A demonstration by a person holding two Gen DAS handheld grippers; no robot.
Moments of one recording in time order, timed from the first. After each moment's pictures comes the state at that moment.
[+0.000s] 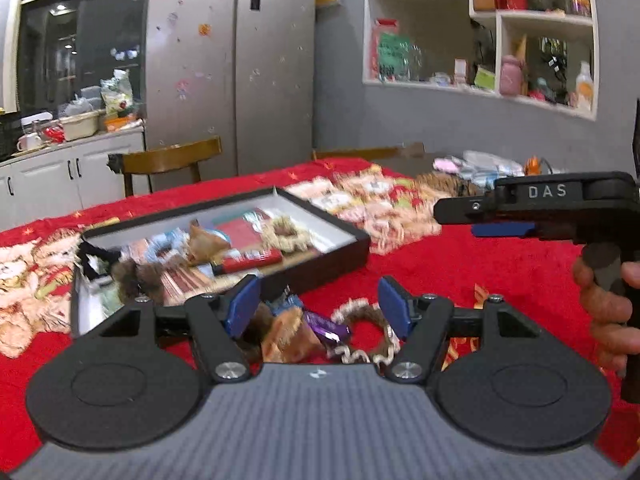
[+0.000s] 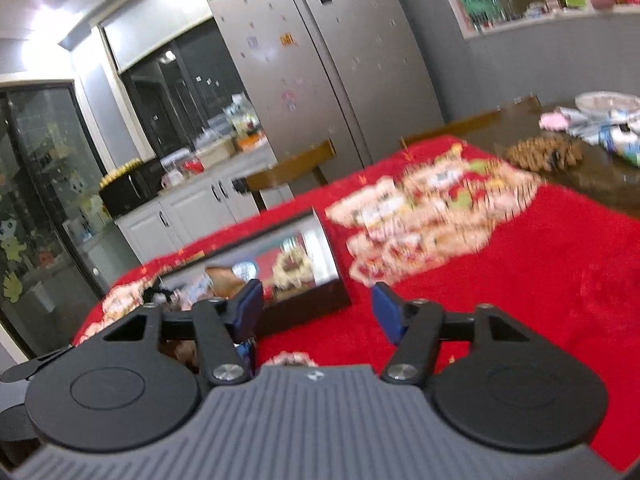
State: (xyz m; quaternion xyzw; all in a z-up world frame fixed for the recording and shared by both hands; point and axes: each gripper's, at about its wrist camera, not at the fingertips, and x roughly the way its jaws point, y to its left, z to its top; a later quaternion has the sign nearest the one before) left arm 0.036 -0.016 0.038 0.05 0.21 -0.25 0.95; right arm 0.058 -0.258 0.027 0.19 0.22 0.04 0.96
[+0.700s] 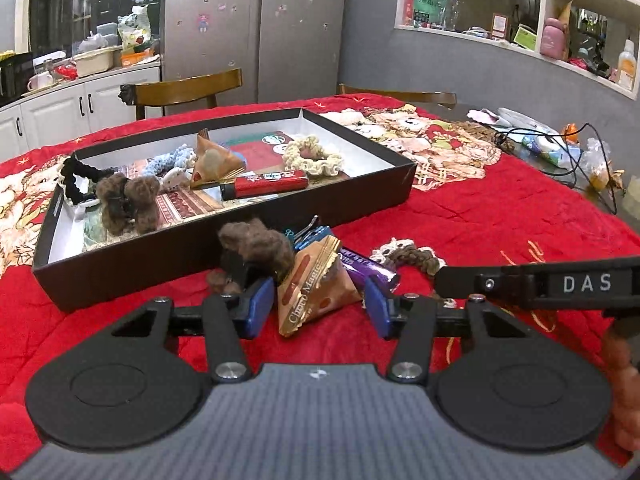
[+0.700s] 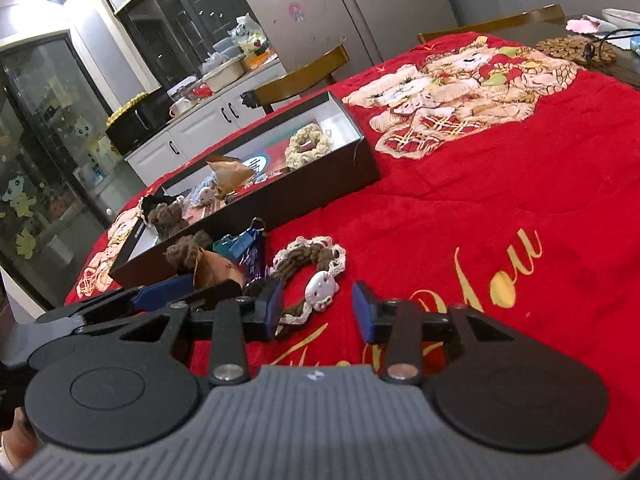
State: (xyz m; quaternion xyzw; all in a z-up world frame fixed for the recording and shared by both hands) left arm 0.097 -0.020 -0.012 0.04 0.29 -0.21 0.93; right arm 0.070 -0.224 -0.037 0.21 0.33 0.09 0.92
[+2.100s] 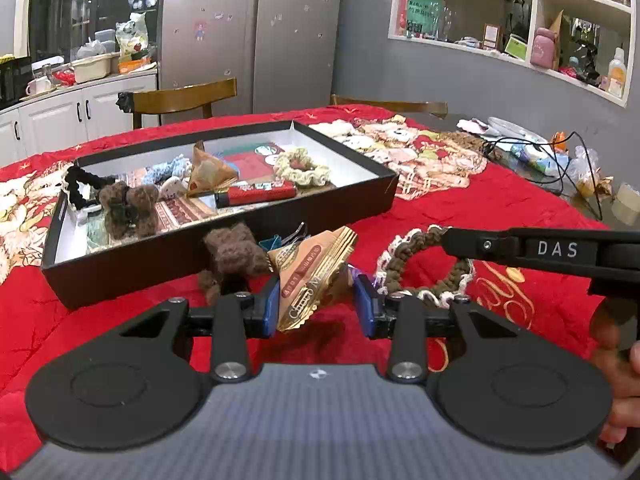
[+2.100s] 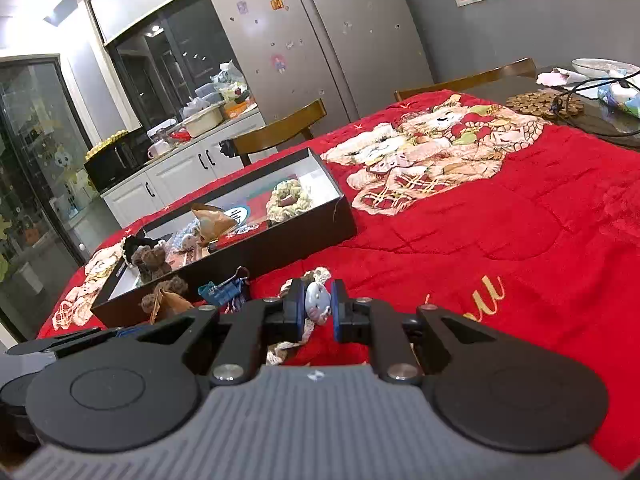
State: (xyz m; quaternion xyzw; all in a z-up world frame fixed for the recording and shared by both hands) left arm 0.077 -0.018 -0.002 0.03 0.28 -0.22 0.93; right arm 0.055 -0.222 -0.018 0.18 0.25 0.03 0.95
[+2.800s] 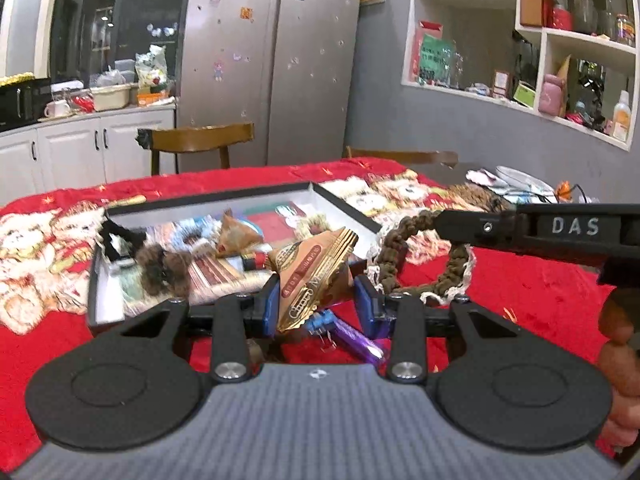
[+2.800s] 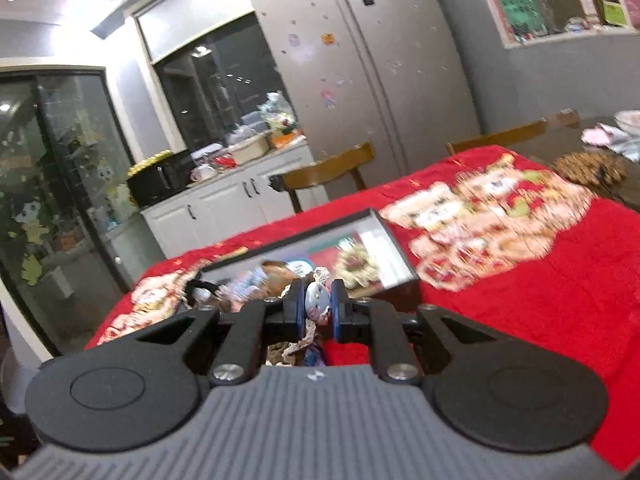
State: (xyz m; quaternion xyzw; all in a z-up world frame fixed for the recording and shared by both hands) left arm 0.069 0.000 0.045 0.00 0.22 -0.20 0.95; right arm 0.062 -0.198 0.044 0.16 0.19 0.09 0.96
